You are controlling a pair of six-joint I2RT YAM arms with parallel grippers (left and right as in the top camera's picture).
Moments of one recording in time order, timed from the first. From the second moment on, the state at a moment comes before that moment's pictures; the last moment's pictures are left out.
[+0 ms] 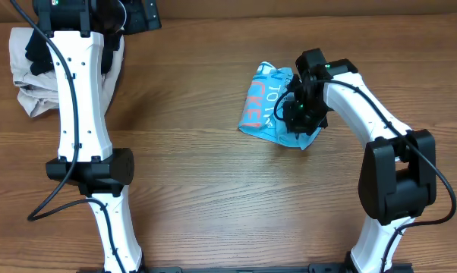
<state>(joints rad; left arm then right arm) -0.02 2.27 2.85 -1.50 0.12 -0.25 0.23 2.01 1.55 -1.11 -0.21 0.17</state>
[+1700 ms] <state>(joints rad) -0.51 2.66 2.85 -1.60 0.25 0.18 -0.21 1.88 1.63 -1.28 -0.31 0.25</state>
